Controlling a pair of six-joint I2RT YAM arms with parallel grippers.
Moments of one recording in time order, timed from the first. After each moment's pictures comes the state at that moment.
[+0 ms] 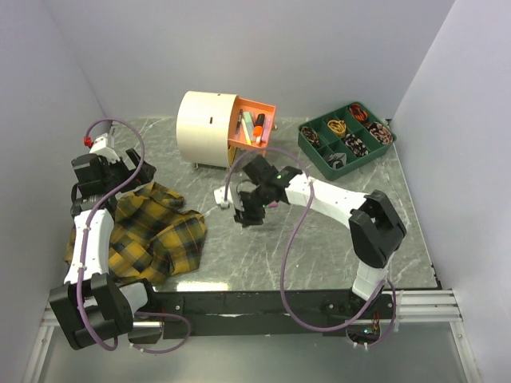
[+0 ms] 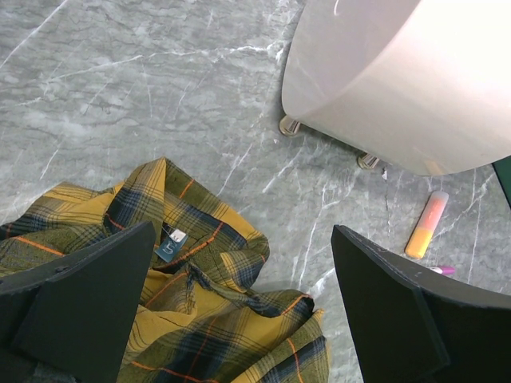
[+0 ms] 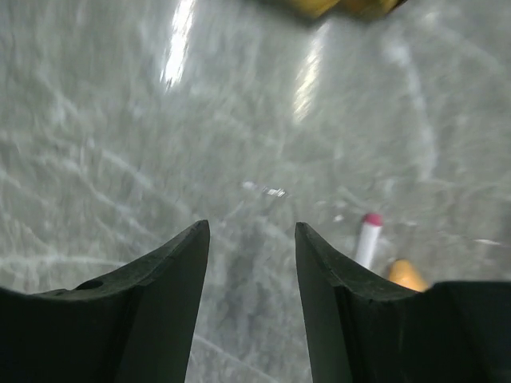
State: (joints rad) left arm 0.32 1.11 0.83 -0.20 0.42 -0.26; right arm 0.78 1.77 1.36 -0.63 -0.57 -0.88
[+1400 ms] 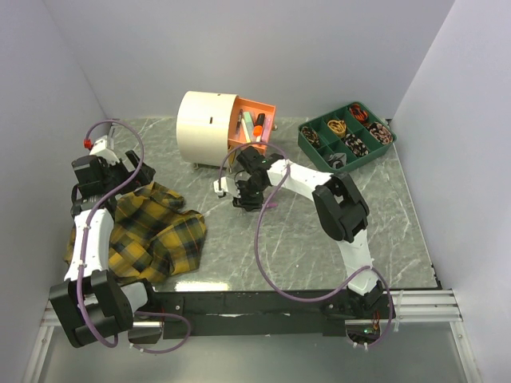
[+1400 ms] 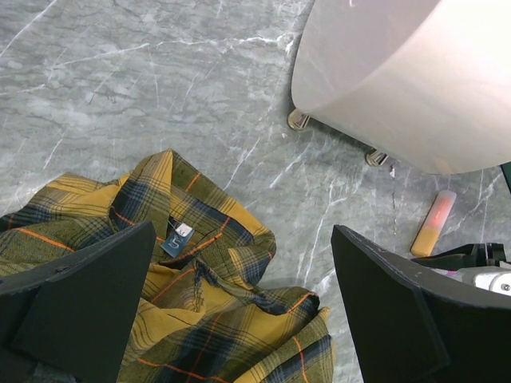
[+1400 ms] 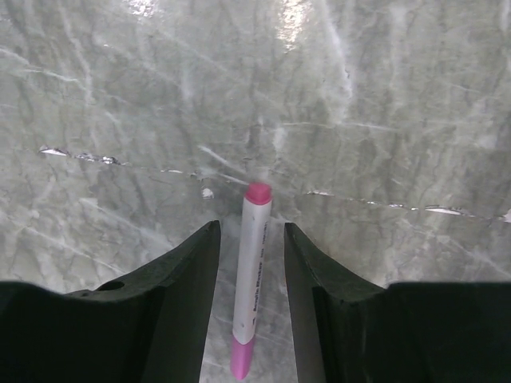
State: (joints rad) left arm 0.33 1.12 0.82 -0.20 0.42 -0.26; right arm 0.70 2.14 1.63 -0.72 -0.40 -1.01
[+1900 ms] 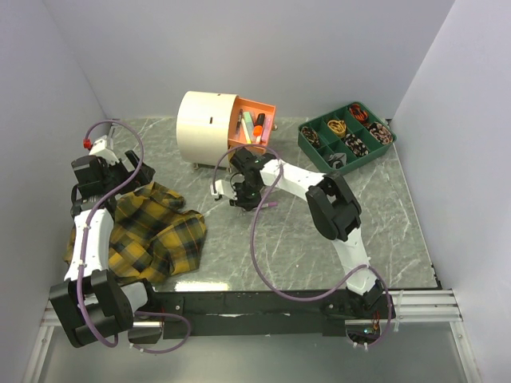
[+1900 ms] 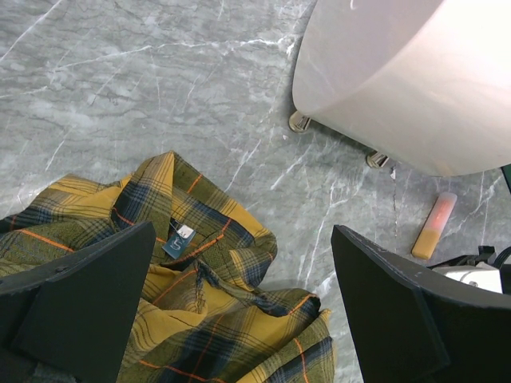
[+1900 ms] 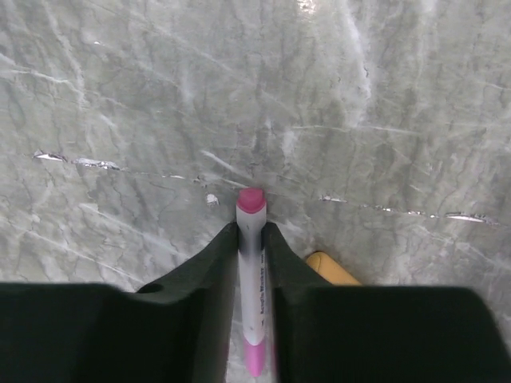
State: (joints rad) left arm 0.33 1.13 0.82 -0.19 0.42 -0.26; right arm 0.73 2.20 1.72 -0.82 -0.34 -0.99
